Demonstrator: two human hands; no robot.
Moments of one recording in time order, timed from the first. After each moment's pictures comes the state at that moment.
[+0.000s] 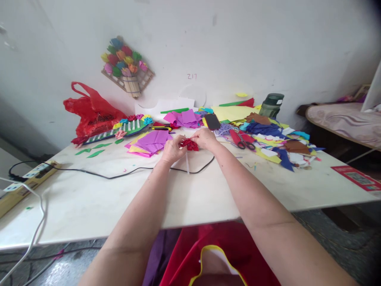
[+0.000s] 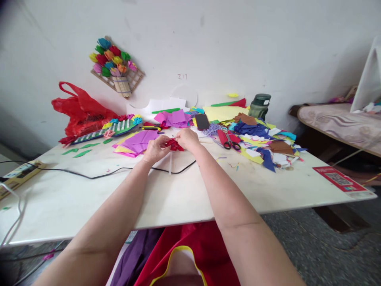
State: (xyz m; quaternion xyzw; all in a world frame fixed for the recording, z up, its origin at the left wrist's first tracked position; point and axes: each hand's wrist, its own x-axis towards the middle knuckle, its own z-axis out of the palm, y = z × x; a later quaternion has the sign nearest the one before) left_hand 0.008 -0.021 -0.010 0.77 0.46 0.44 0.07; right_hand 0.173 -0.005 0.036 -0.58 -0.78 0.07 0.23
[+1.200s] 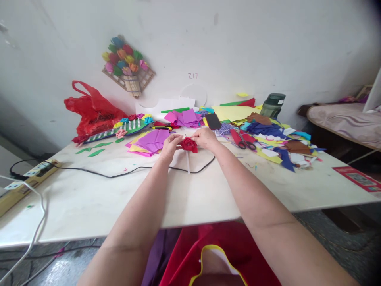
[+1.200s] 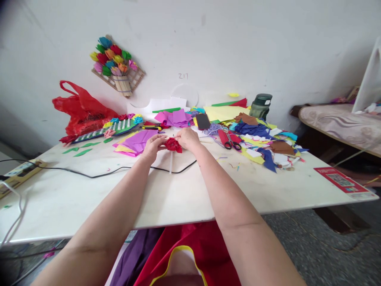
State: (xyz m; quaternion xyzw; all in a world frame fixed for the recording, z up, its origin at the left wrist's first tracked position) left_hand 0.009 -0.018 -0.003 0.51 0.43 0.58 0.47; right_hand 0.173 -0.007 0.037 -0.56 -0.79 0.06 0.24
